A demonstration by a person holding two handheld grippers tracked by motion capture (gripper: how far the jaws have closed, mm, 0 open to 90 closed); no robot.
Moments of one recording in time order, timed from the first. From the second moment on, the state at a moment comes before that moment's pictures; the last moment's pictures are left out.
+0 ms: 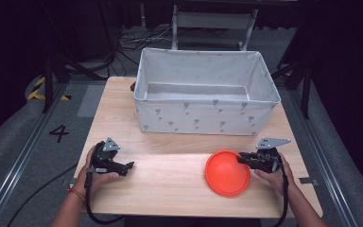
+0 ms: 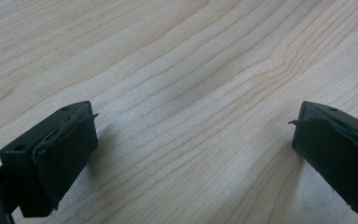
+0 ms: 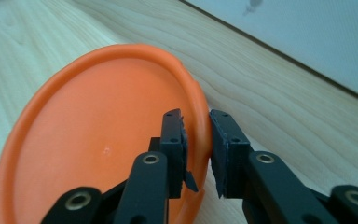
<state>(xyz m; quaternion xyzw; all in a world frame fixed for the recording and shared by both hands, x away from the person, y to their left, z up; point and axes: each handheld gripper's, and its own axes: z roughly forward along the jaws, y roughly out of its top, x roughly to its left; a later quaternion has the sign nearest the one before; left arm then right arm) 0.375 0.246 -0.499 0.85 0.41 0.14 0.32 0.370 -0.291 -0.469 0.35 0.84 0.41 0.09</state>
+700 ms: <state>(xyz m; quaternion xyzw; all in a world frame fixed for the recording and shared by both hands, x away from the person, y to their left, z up) 0.374 0.245 -0.499 0.84 0.41 0.14 0.32 0.341 -0.269 -0.392 0.24 0.87 0.40 0.15</state>
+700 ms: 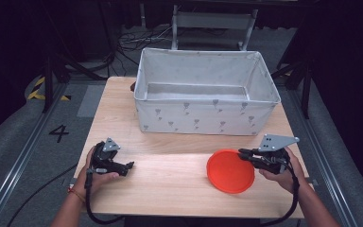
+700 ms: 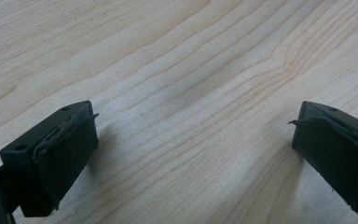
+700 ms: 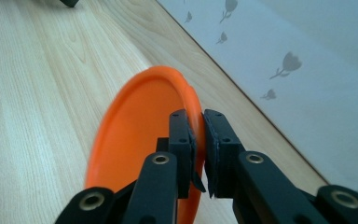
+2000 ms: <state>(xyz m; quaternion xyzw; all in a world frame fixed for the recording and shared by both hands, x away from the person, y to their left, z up) 0.372 0.244 -0.499 0.84 0.42 0.15 0.31 0.354 -0.311 -0.247 0.22 0.85 0.40 0.24</state>
